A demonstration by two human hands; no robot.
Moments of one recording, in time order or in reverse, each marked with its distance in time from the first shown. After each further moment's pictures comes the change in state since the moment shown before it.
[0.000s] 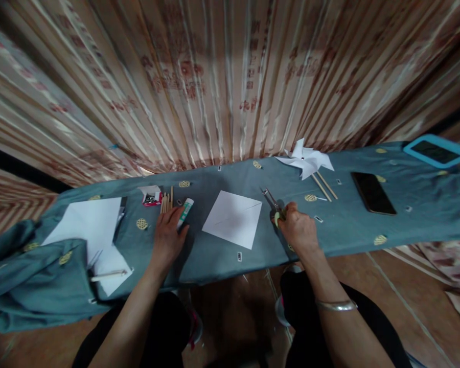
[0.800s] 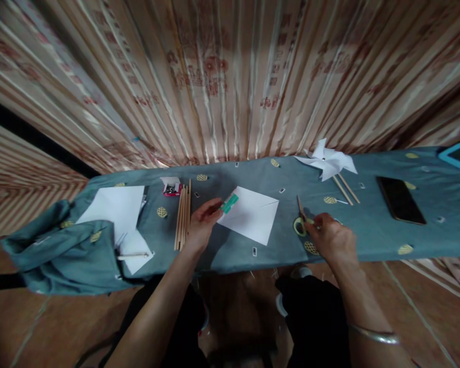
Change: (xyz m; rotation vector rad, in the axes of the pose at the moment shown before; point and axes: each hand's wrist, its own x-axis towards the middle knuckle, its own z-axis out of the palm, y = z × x) left_hand 0.014 0.057 0.010 -1.429 -0.001 -0.675; right_hand -0.015 0.041 0.010 0.236 0.055 0.057
